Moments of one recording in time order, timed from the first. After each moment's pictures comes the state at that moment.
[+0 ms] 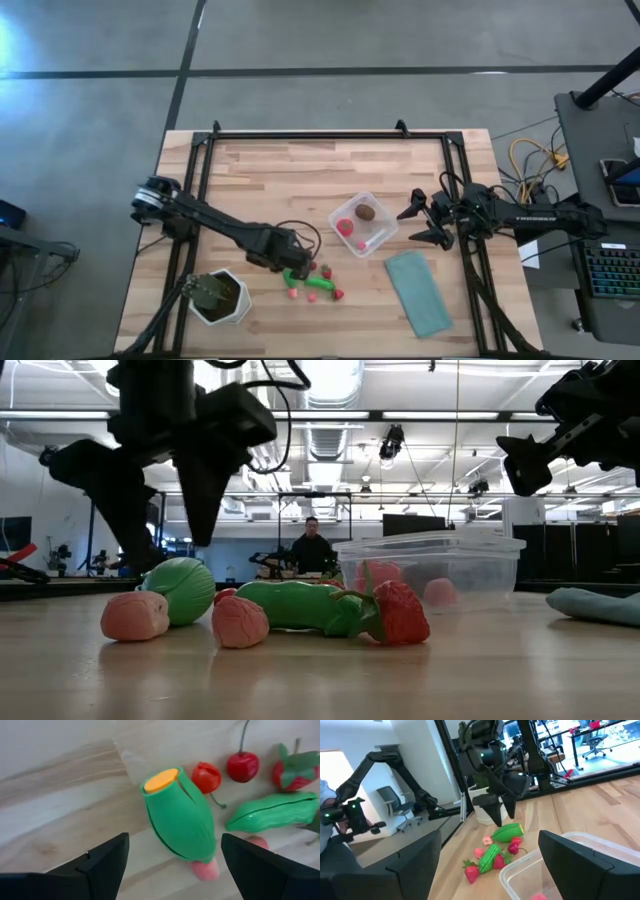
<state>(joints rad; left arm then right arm) -0.32 1.74 1.23 -0.82 0.03 -1.54 -0.16 0.36 0.01 0.40 -0.50 0.35</state>
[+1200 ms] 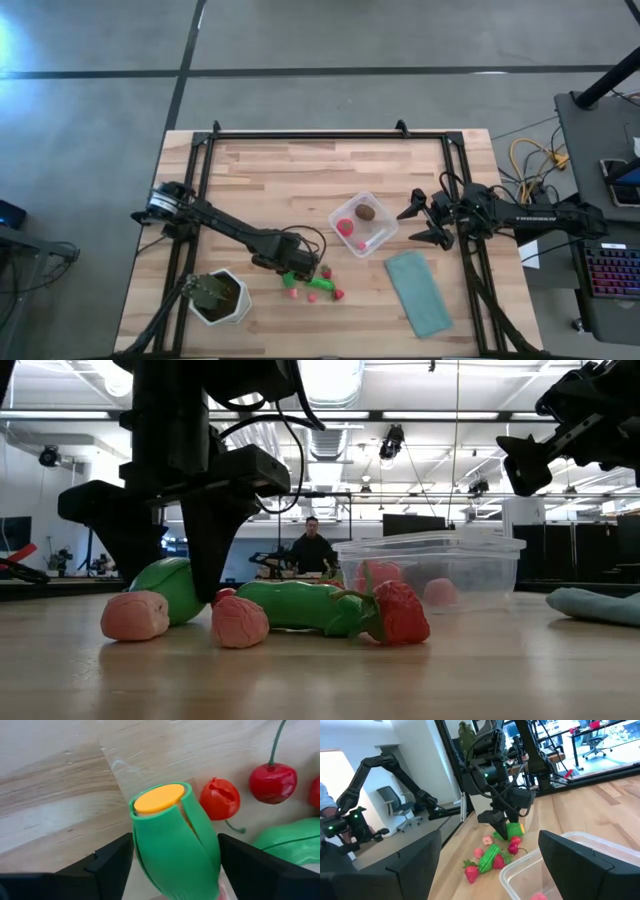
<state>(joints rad) -0.32 1.85 1.23 -0.77 0.02 -1.54 -0.16 0.36 0.01 0.40 -0.50 0.35</state>
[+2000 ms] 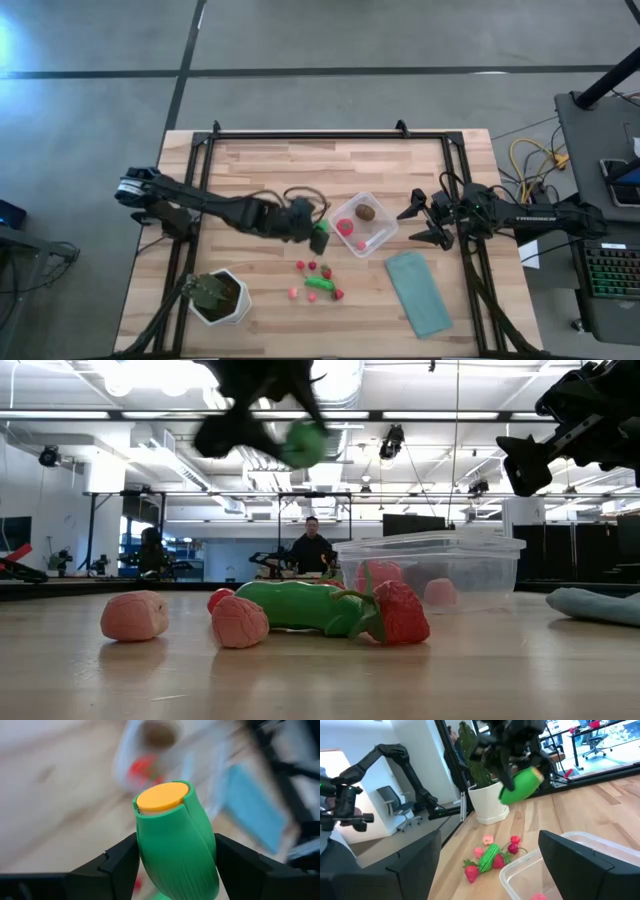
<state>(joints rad) -0.20 1.57 1.24 -0.47 -0.28 -1.12 -0.16 0.36 0.01 0.40 -0.50 0.35</state>
